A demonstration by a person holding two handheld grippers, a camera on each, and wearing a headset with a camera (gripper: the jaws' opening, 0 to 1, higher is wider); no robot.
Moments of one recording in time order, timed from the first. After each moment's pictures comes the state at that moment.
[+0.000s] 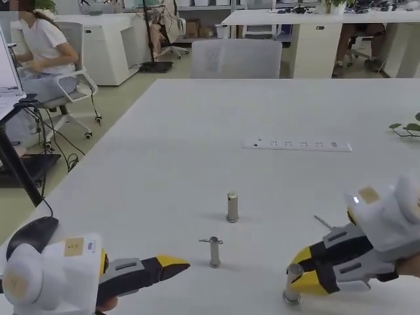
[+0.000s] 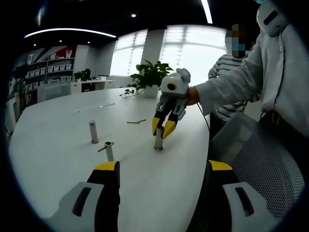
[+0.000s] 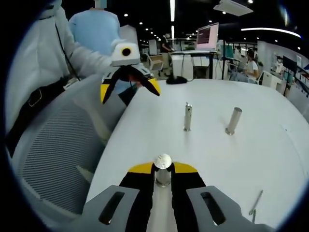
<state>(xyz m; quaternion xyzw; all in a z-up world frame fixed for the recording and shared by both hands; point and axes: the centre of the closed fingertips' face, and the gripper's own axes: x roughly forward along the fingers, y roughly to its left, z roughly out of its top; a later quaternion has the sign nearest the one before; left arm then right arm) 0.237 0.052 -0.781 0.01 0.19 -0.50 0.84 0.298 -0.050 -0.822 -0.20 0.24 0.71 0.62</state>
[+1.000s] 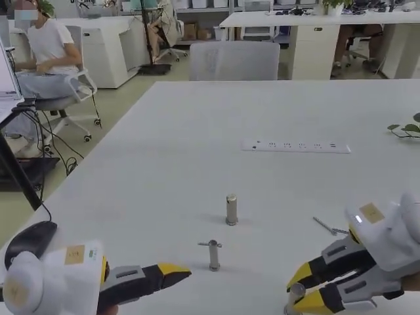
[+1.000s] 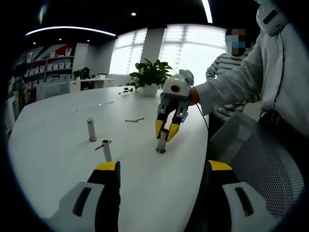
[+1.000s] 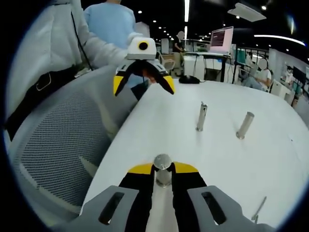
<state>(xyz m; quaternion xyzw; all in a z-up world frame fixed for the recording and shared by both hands) 0.235 0.049 -0.785 0.01 0.20 -0.51 0.84 0.282 -0.052 -0.829 -0.23 0.22 0.74 0.59</state>
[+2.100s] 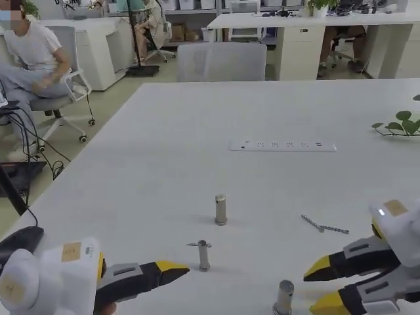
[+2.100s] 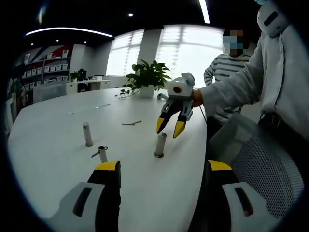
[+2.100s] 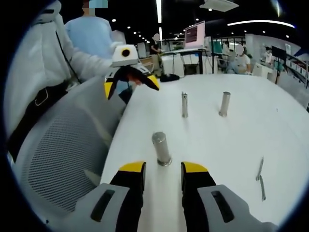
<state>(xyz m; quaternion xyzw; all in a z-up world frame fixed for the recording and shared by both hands) 0.241 0.038 -0.778 0.01 0.19 -0.52 0.83 0.287 -0.096 -0.823 -0.17 0.27 0.68 0.66</state>
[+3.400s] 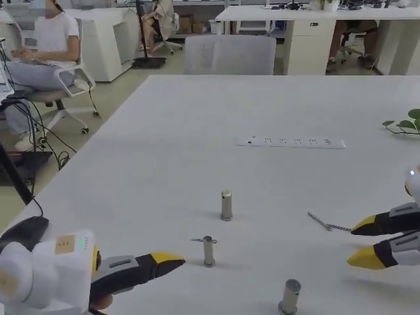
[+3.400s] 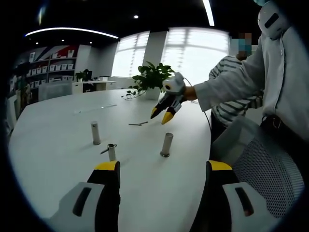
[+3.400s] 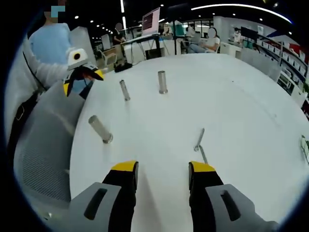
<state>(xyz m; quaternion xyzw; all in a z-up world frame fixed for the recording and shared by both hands) 0.247 0.053 -0.778 0.00 0.19 -0.50 0.85 0.387 -0.159 -0.829 -0.20 0.35 0.55 0.73</state>
